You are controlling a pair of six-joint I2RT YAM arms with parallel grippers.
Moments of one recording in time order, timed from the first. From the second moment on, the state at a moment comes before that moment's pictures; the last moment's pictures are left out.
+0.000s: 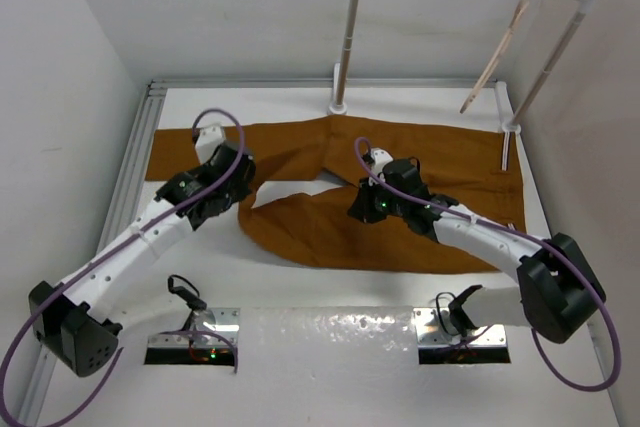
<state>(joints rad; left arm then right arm) -0.57 1.13 1.11 -0.80 -0.52 -0.77 0.60 1.29 0.64 -0.01 -0.24 0.38</state>
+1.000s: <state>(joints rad) -0.69 1.05 1.15 -0.89 -0.68 -0.46 0.60 1.32 0.63 0.00 -0.19 0.38</state>
